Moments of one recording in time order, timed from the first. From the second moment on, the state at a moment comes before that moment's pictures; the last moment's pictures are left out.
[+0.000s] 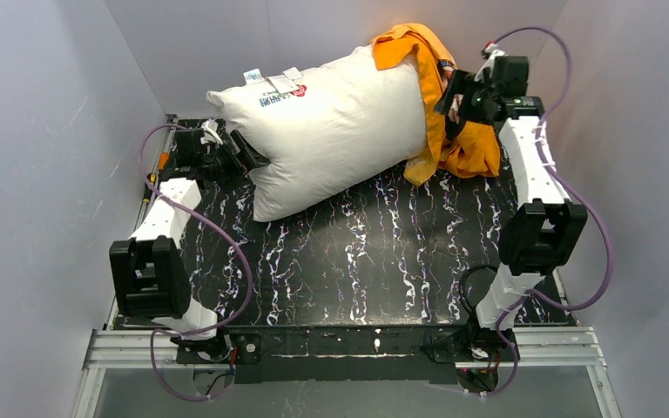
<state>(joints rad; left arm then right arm) 0.04 1.48 1.14 -0.36 0.49 -0.61 -0.02 1.81 1.91 -0.62 -0.26 0.25</state>
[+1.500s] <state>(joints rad) -0.08 1.42 1.15 -0.20 0.60 -0.81 0.27 1.95 1.86 -0.47 -0.74 0.51</state>
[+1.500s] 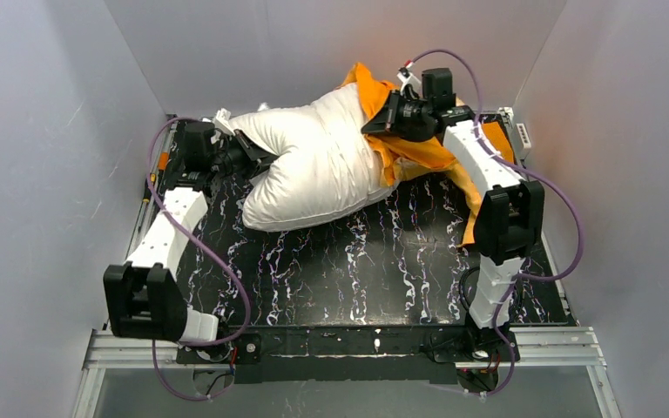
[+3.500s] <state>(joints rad) 0.19 1.40 1.12 -0.69 0.64 -0.60 0.43 2.12 2.36 -0.96 -0.21 0.16</state>
